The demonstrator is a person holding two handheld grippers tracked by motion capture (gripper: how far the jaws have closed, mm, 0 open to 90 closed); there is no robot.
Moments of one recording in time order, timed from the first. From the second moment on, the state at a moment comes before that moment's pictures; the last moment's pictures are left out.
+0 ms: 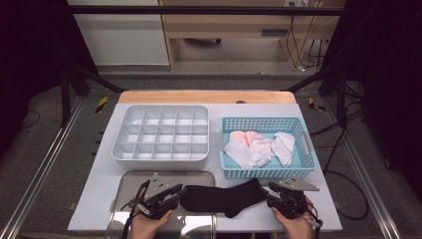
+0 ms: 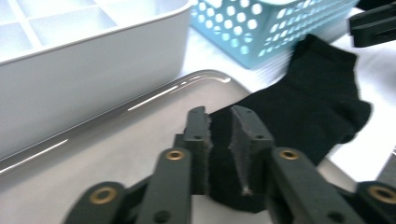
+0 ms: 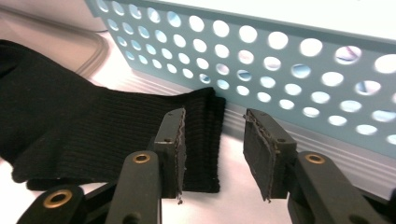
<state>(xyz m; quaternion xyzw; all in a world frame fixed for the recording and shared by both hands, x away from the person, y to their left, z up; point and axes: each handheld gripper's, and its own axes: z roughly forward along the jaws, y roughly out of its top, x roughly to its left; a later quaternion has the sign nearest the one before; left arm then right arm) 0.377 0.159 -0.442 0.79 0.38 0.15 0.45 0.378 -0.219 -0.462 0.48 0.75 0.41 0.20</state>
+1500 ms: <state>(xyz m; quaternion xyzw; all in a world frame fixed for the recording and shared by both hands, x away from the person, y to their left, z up) 0.382 0.058 -0.478 0.86 0.31 0.10 0.40 0.379 -0.213 -0.476 0.50 0.77 0.38 0.16</state>
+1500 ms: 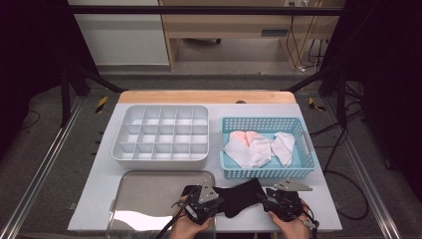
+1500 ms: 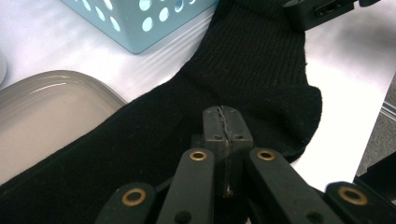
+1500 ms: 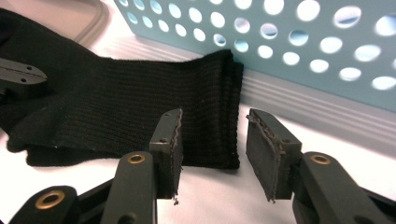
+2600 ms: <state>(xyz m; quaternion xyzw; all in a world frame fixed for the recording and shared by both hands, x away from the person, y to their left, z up) 0.384 0.053 -0.481 0.86 0.31 0.09 0.40 0.372 -0.206 -0.451 0.47 0.76 0.43 0.13</state>
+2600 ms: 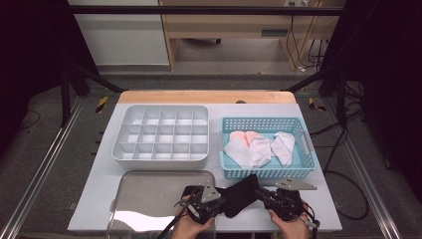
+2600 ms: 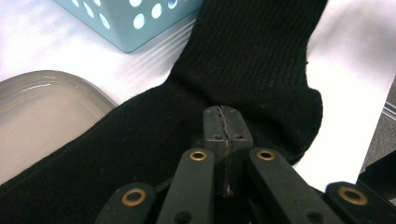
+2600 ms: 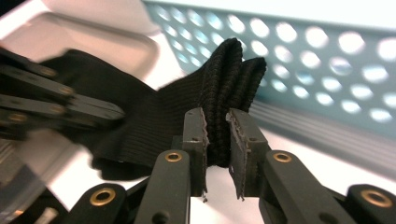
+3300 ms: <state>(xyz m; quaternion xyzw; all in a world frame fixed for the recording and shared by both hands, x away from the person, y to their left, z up) 0.387 0.175 -0.441 0.80 0.40 0.15 0.43 0.369 -0.191 -0.436 0.44 0.77 0.45 0.13</state>
